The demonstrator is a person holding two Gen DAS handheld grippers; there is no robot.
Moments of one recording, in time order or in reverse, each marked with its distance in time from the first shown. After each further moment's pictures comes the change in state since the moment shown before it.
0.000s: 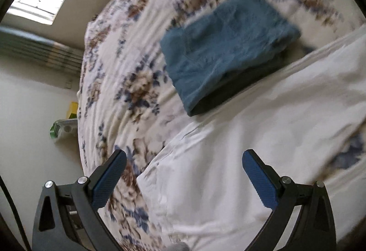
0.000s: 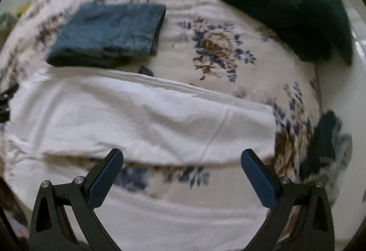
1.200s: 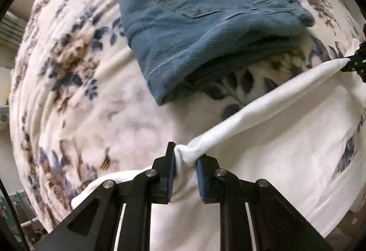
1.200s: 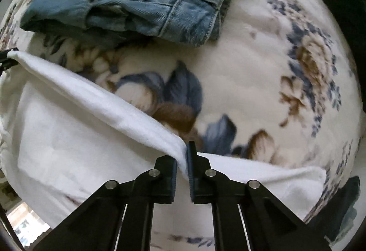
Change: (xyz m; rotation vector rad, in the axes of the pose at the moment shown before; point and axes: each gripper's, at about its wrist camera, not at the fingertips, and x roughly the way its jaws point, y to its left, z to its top) left arm 0.106 0.003 -0.041 -0.074 0.000 -0.419; right arm 0.162 -0.006 0.103 -0.250 0.221 0.158
